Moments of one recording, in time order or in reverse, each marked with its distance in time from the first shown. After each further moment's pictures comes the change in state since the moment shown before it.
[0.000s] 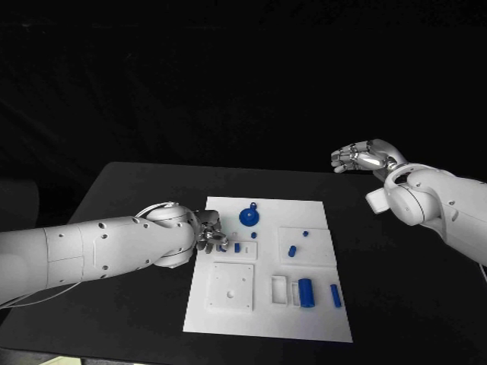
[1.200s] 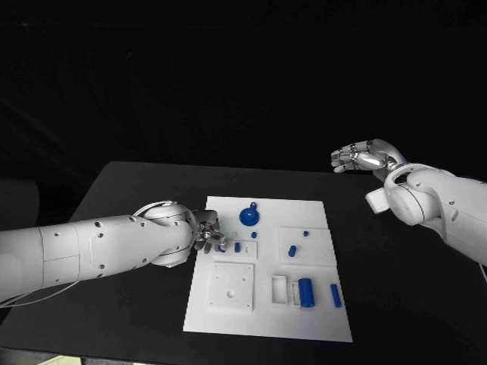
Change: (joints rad) left arm 0.003 -0.017 0.004 0.014 0.003 0.016 0.002; left_hand 0.004 -0.004 0.003 0.003 0.006 -0.002 -0.002 0.003 0.004 0.000 0.000 0.004 0.008 0.000 0.000 0.008 0.003 0.000 0.000 0.000 0.008 0.000; right arm 0.000 0.000 0.000 -0.001 0.000 0.002 0.000; right_hand 0.000 0.000 0.000 0.000 0.000 0.000 0.000 0.000 -0.001 0.000 0.000 0.000 -0.001 0.000 0.000 0.000 0.000 0.000 0.000 0.000 0.000 0.001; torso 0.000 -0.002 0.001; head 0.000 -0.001
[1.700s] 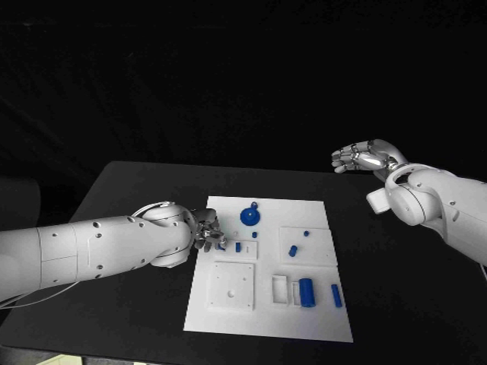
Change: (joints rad) left arm 0.000 -0.011 -0.005 0.009 0.014 -0.045 0.001; left_hand 0.000 0.000 -0.001 -0.001 0.002 0.000 0.000 -0.004 0.002 0.000 0.000 0.004 0.002 0.000 0.000 0.000 0.001 0.000 0.000 0.000 0.000 0.000; right arm -0.001 0.000 0.000 0.000 0.000 0.000 0.000; right_hand 0.000 0.000 0.000 0.000 0.000 0.000 0.000 0.000 0.000 0.000 0.000 0.000 0.000 0.000 0.000 0.000 0.000 0.000 0.000 0.000 0.000 0.000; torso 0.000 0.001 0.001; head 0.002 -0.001
